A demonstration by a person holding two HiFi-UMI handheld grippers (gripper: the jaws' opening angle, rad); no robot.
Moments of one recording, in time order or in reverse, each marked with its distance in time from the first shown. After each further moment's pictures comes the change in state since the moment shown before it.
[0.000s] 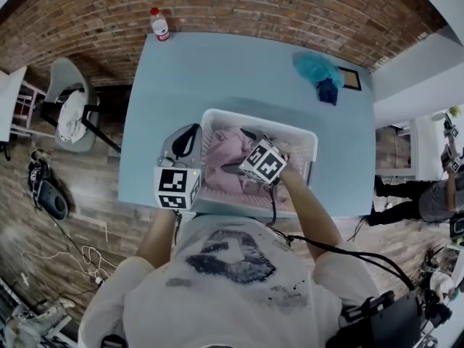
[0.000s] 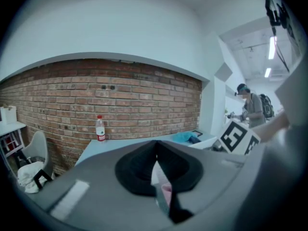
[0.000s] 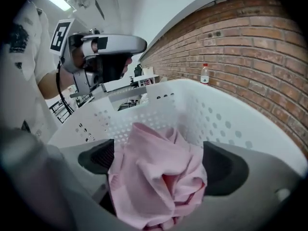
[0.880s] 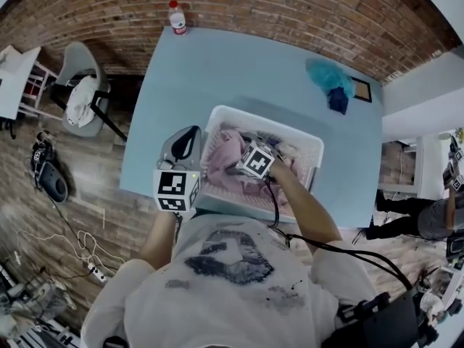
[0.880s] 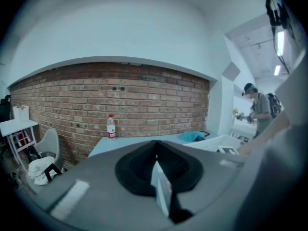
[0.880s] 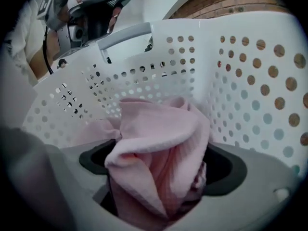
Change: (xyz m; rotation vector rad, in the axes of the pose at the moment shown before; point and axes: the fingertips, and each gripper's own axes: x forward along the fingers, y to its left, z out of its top) left arm -0.028 0.010 -0.011 -0.026 0.015 0.099; right arm 0.062 0.014 -0.057 -0.090 0.203 0.125
